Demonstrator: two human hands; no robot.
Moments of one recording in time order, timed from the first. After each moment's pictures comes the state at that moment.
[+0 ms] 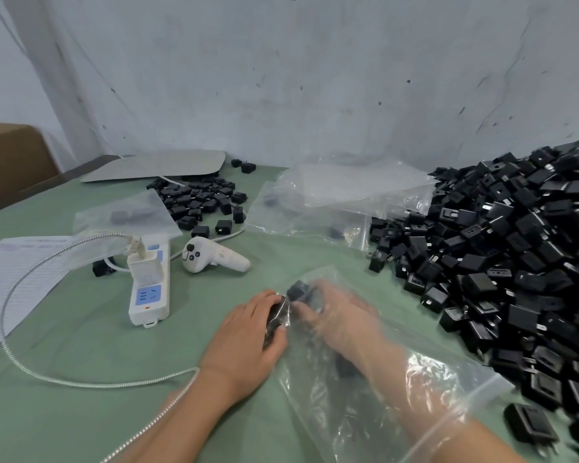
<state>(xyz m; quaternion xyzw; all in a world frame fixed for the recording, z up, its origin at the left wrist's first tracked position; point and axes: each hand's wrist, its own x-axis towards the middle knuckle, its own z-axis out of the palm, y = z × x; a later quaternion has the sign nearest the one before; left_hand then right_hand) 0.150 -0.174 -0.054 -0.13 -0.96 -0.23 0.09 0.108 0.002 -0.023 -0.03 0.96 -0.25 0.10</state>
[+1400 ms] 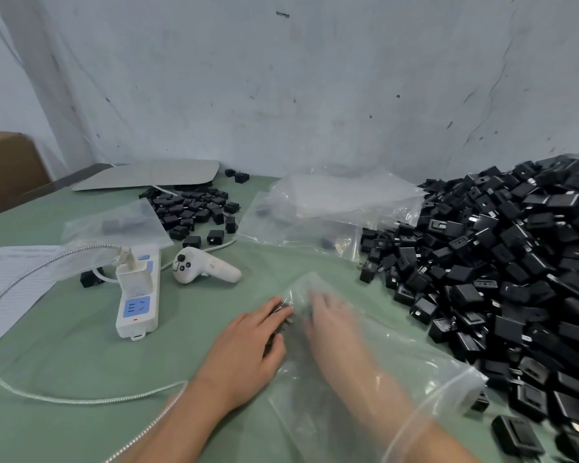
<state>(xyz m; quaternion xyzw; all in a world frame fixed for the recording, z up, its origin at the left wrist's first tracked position) 0.144 -0.163 -0.055 -0.17 -0.96 -0.21 0.10 0.119 0.003 -0.038 -0.07 0.98 -0.18 -0.04</state>
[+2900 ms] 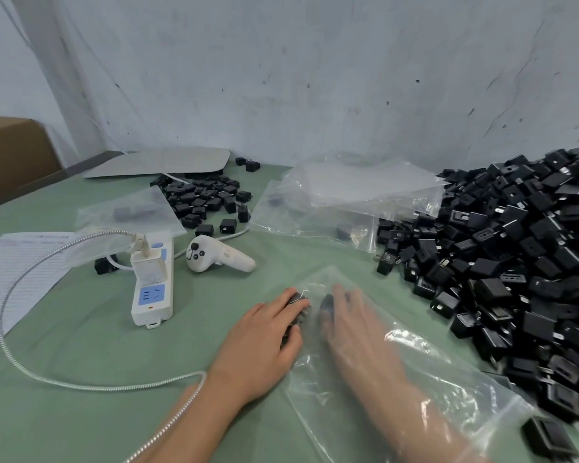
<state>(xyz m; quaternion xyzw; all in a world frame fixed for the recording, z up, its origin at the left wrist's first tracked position) 0.145 -0.164 -0.057 -0.16 -0.96 -0.21 0.09 0.122 0.006 -0.047 -0.03 0.98 -0.18 -0.04</state>
